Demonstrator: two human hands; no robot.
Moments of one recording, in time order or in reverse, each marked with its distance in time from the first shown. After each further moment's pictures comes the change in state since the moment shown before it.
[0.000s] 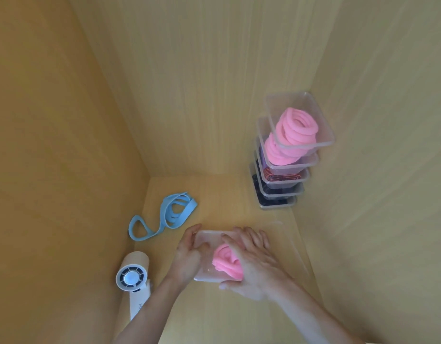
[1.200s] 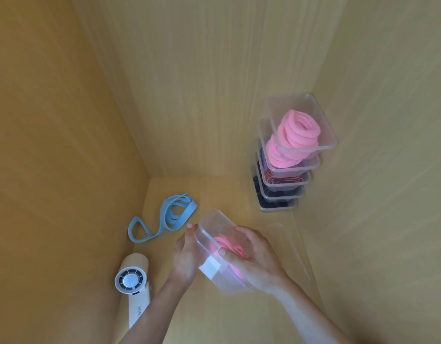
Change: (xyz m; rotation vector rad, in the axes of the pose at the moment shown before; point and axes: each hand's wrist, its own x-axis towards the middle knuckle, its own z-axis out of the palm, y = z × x) left_hand -0.012 0.020 0.006 -0.211 0.120 0.021; right_hand -0.005 -0.017 -0.025 0.898 0.150 0.381
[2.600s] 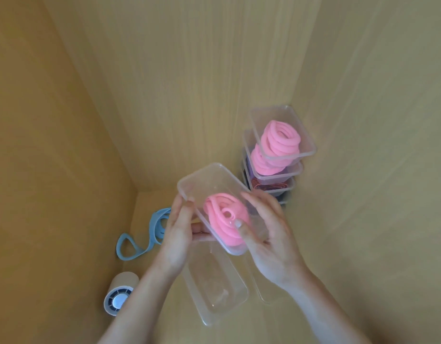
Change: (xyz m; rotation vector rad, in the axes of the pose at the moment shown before) left_hand -0.013 0.102 0.005 -0.174 -0.289 0.239; right_hand -0.025 -0.064 -0.054 0.024 0.374 -0.468
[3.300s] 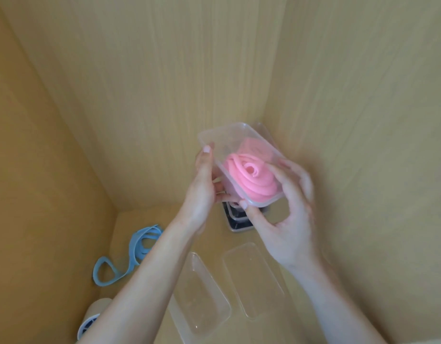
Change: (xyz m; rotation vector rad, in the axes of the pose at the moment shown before) left_hand 0.054 0.065 0.084 -0.050 -0.179 0.142; right_hand 0.021 -0.038 -0.061 -0.102 0.410 -0.276
